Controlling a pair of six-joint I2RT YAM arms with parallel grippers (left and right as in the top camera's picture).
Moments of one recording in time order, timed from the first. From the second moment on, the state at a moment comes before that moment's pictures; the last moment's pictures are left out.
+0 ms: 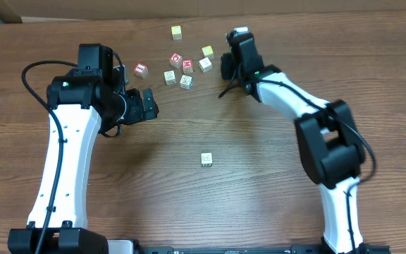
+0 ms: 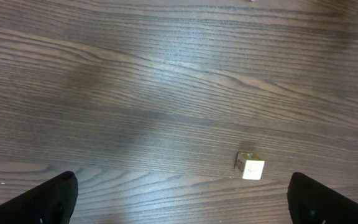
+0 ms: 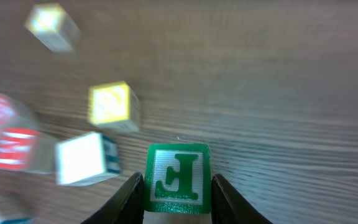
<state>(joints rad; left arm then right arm) 0.00 1.55 1.49 -1.23 0.15 -0.26 0.43 2.23 1.66 -0.16 0.09 0.25</state>
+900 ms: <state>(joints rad) 0.00 1.55 1.49 -1.23 0.15 -0.26 0.54 1.76 1.36 -0.82 -0.21 0.49</state>
